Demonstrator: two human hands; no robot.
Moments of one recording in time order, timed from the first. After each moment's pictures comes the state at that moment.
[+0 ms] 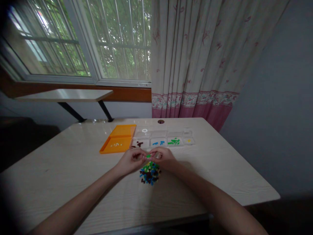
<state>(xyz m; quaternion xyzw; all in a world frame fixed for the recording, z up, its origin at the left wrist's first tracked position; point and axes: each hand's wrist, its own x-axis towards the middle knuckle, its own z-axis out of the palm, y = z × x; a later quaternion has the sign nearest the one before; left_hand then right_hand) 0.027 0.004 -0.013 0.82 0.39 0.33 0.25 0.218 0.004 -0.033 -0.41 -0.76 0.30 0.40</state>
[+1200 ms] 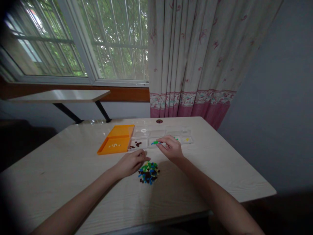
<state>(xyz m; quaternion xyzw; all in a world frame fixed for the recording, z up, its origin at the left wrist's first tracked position) 0.018 0.004 -0.014 0.94 0.33 0.12 0.06 0.240 0.002 0.005 -0.40 -0.74 0.04 0.54</state>
